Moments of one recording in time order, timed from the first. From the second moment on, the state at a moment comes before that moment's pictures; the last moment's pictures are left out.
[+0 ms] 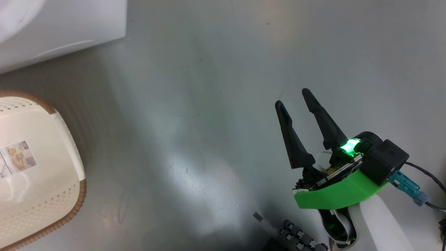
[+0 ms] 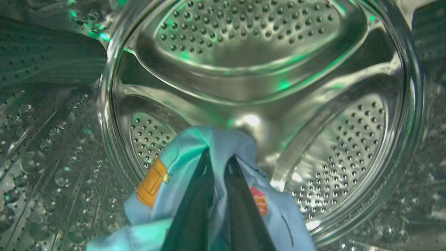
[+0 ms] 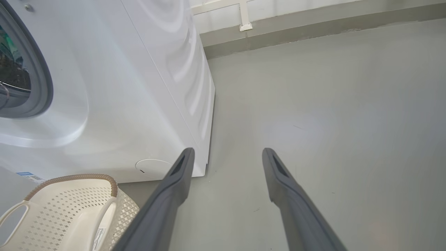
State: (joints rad) left arm -1.55 0.63 -0.06 0.76 -0.42 0.03 -0.25; right arm -0.31 -0.05 0.26 -0.05 0.36 0.13 -0.25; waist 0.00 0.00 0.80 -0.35
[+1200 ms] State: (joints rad) left arm -1.40 0.52 -0.04 0.92 -0.41 -0.05 -0.24; right arm -0.33 -0.05 0.24 -0.04 0.36 0.13 -0.26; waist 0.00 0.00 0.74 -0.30
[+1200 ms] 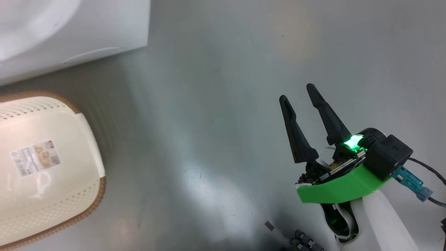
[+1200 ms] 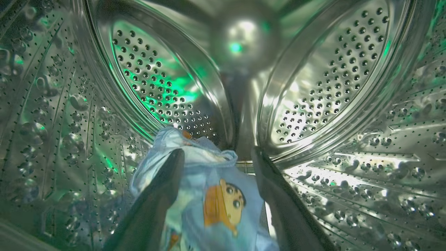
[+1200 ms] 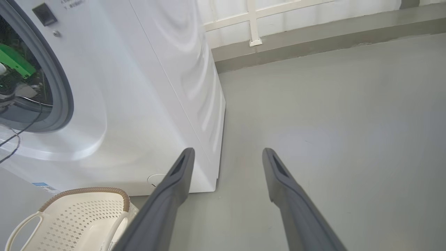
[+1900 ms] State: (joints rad) left arm -0.73 0.39 -0.01 0.37 -0.39 0.04 -0.26; right arm -0.24 -0.05 0.15 0.00 0.30 0.13 -0.26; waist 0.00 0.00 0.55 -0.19
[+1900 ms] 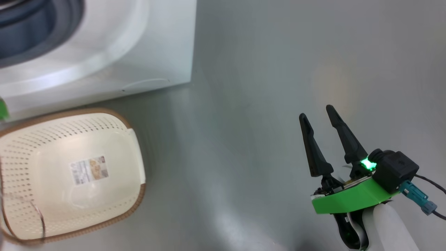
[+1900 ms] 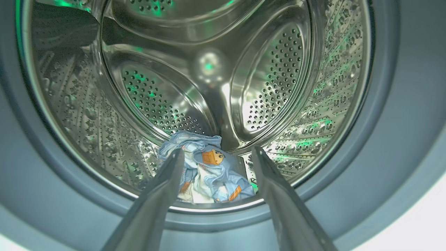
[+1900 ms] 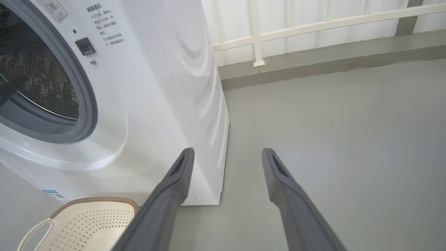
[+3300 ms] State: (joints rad) left arm 0.16 0.22 -0.22 0.01 -0.29 0.19 -0.22; right arm 0.11 -0.07 0.08 -0.04 0.19 0.13 -0.12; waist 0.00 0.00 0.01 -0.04
